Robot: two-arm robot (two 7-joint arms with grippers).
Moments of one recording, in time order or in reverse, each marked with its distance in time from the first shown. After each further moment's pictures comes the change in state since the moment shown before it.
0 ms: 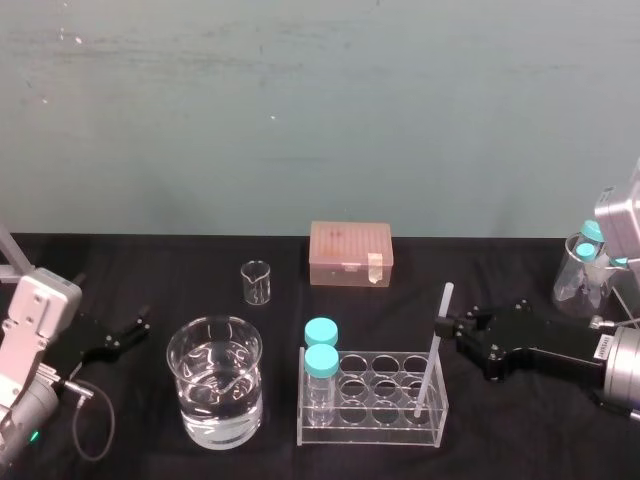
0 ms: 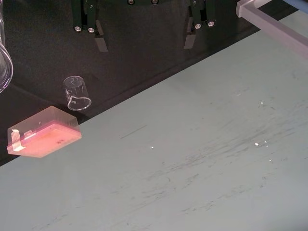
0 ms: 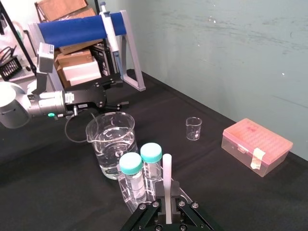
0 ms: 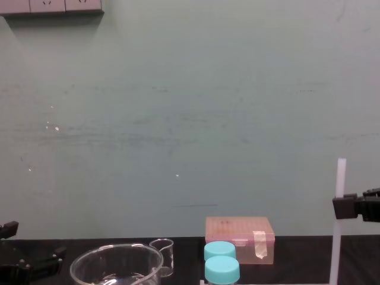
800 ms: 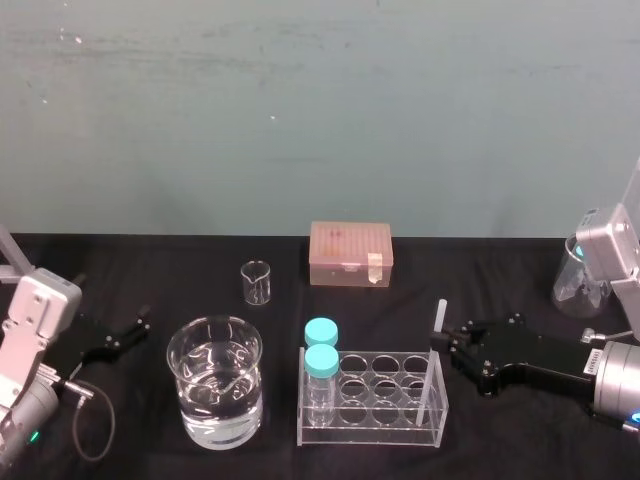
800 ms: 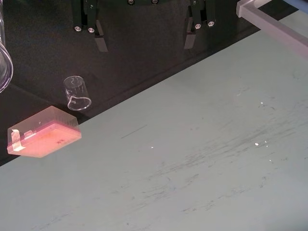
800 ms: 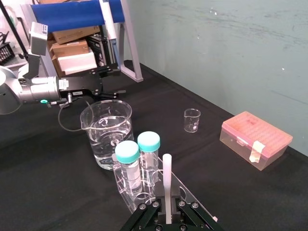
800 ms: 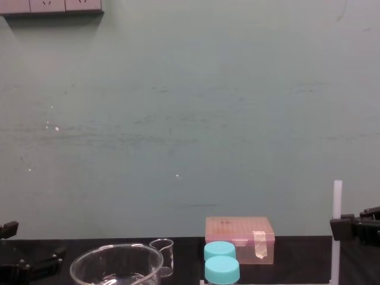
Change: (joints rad) left arm 0.000 0.000 0.000 0.000 0.000 0.000 0.000; right arm -0.026 -0.043 0.010 0.023 -0.091 -0.011 0.011
